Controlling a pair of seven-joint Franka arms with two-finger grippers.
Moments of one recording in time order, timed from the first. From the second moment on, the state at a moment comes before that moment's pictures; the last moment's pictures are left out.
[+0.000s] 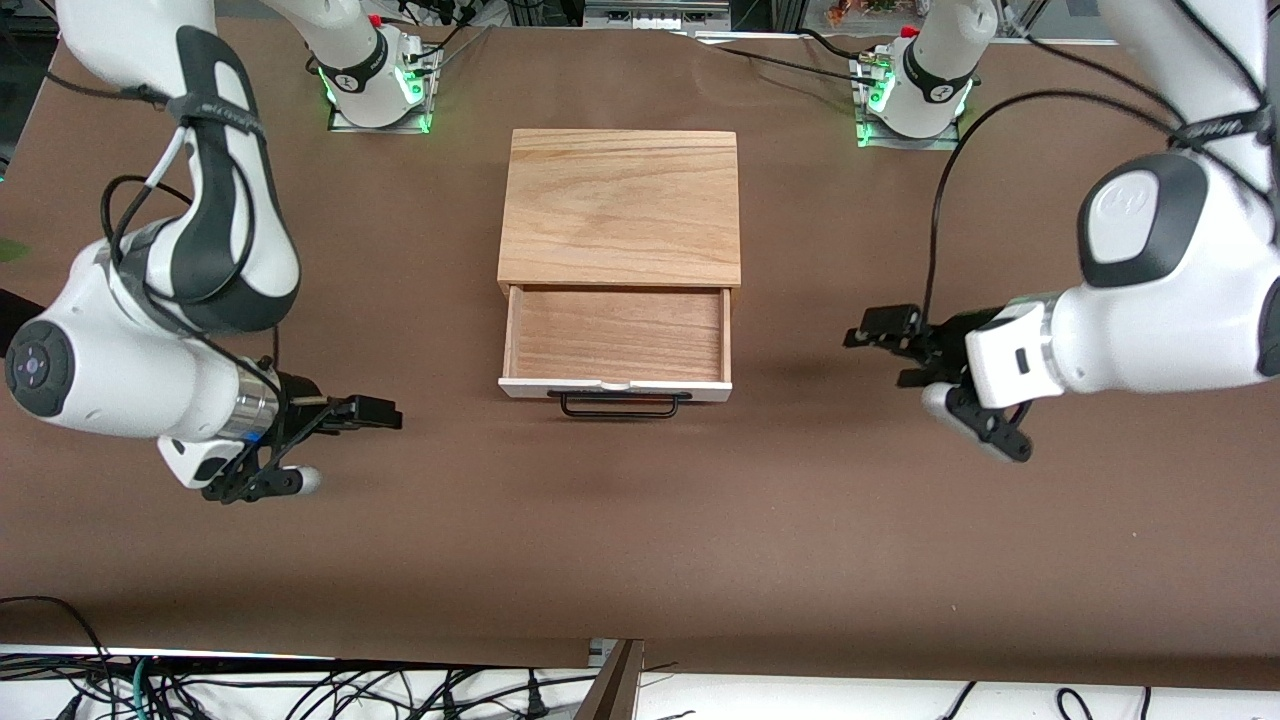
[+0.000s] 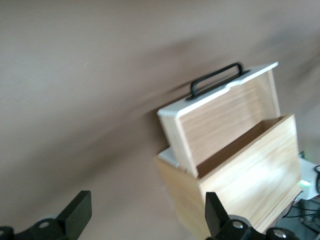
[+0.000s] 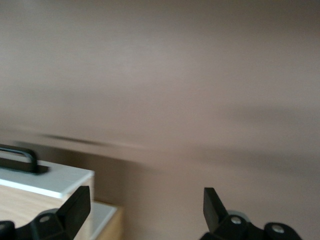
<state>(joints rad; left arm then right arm) -0.18 0.47 0.02 -1.19 -0.45 1.51 0.21 0.29 0.62 -0.17 -1.16 0.28 1.74 0.02</state>
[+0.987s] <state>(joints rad) -0.04 0.05 -0.04 -1.68 0.02 1.73 0.10 0.13 0.10 -0.06 -1.62 0.02 1.74 0.04</state>
